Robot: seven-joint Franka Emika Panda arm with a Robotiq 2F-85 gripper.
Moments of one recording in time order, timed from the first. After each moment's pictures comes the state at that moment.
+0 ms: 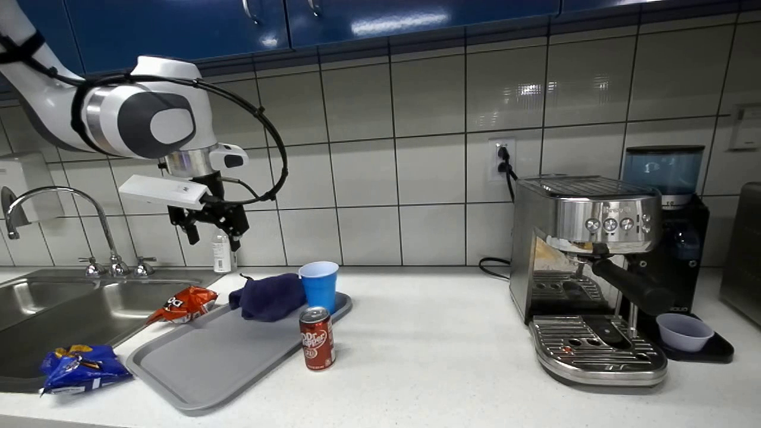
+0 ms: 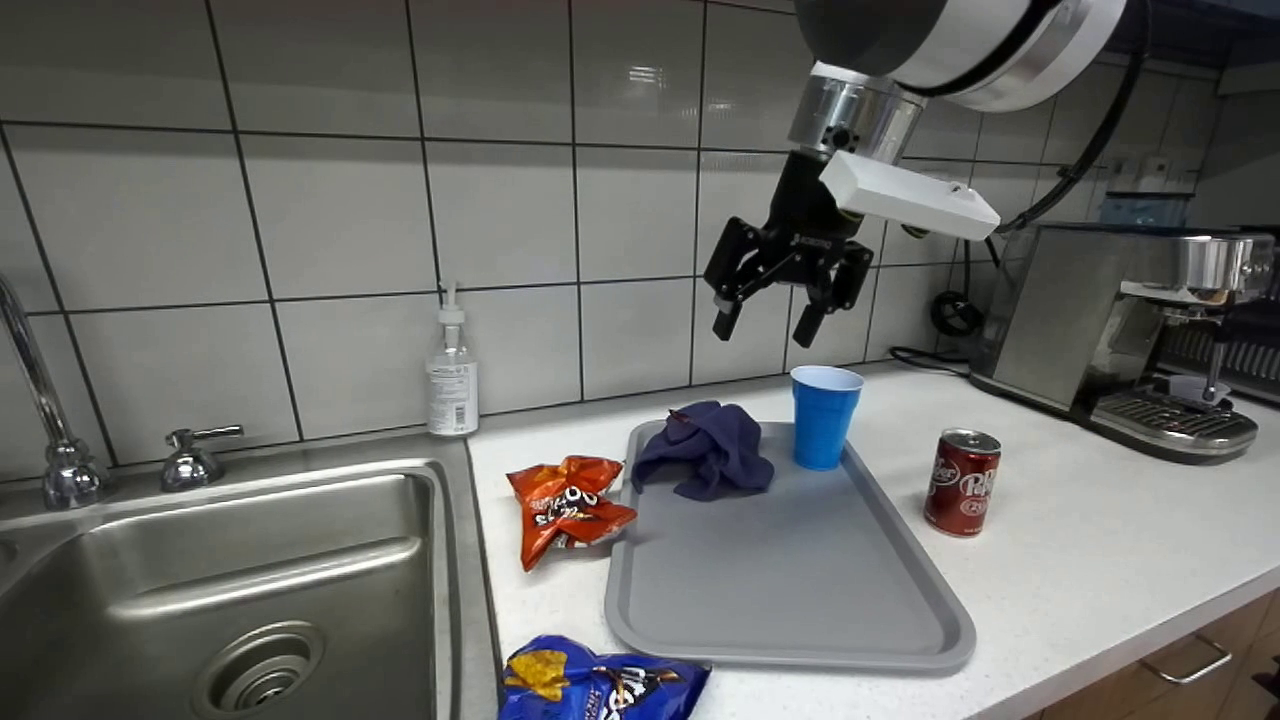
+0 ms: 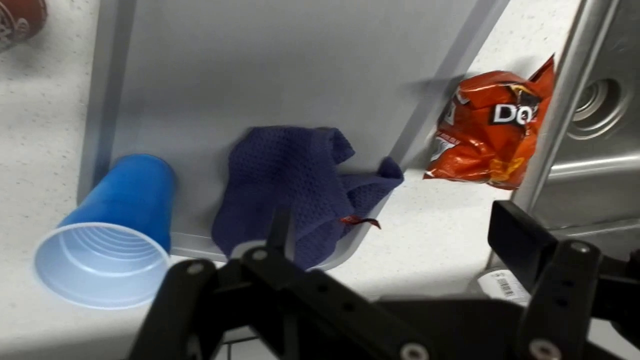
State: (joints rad) arm 0.16 -0.06 0.09 -2.50 0.29 2.72 -0.09
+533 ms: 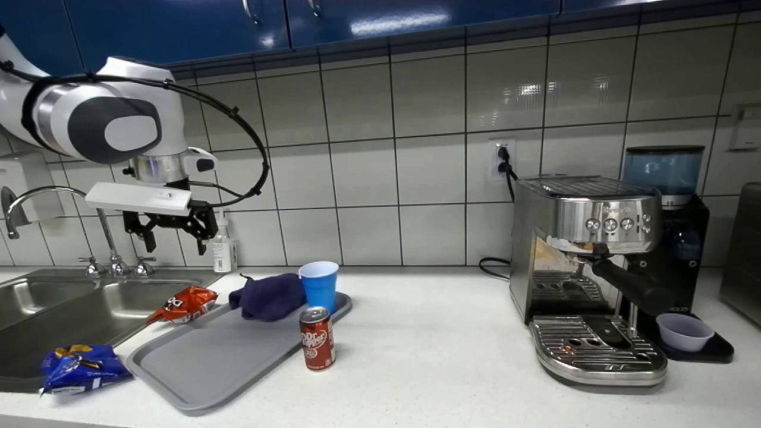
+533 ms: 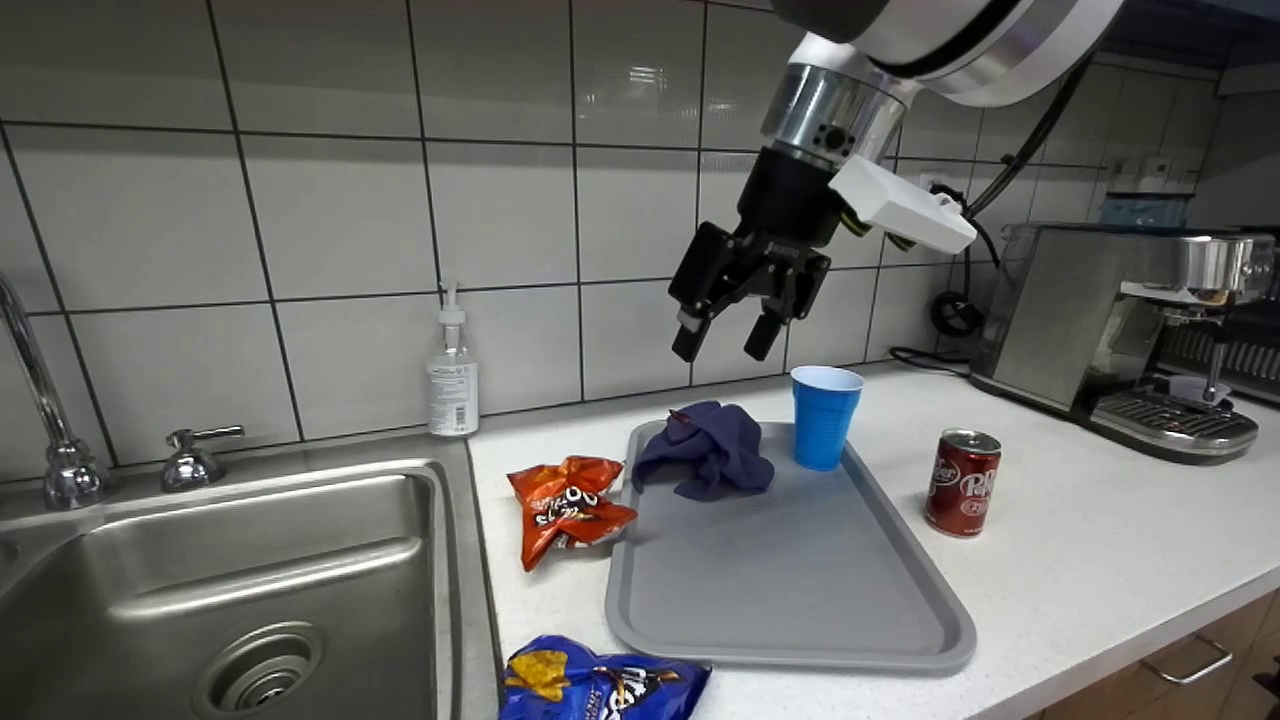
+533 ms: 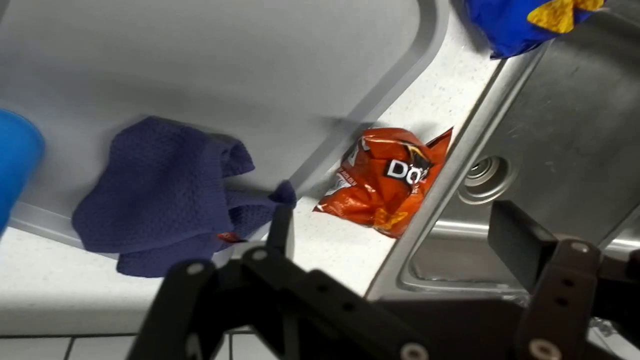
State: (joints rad) arm 0.27 -0.09 0.11 -2.55 0.48 2.73 -0.46
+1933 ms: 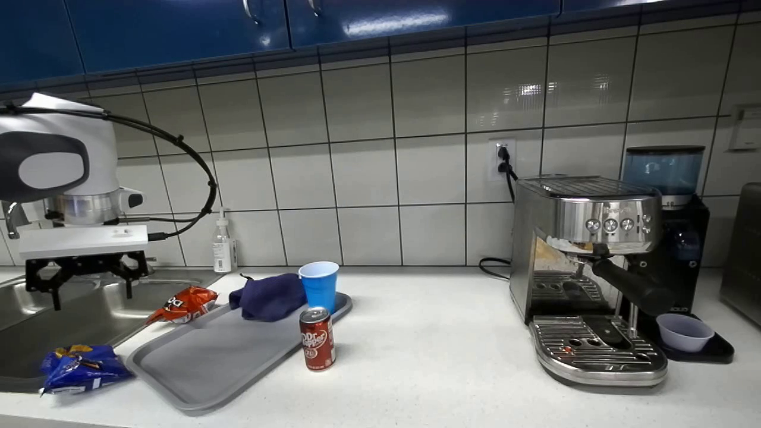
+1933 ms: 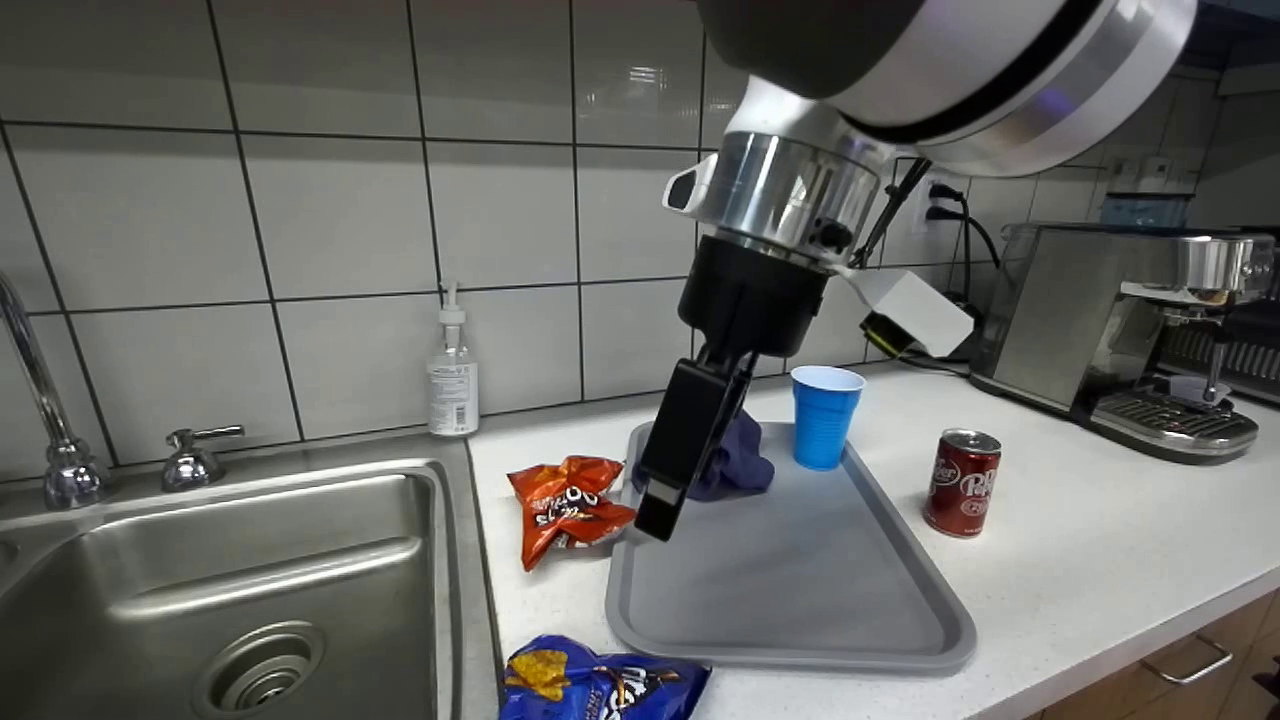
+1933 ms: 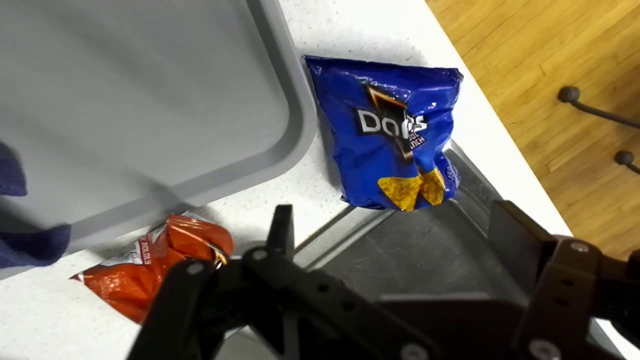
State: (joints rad) arm 0.42 -0.07 0.21 -2.65 0.59 2.73 -0.85
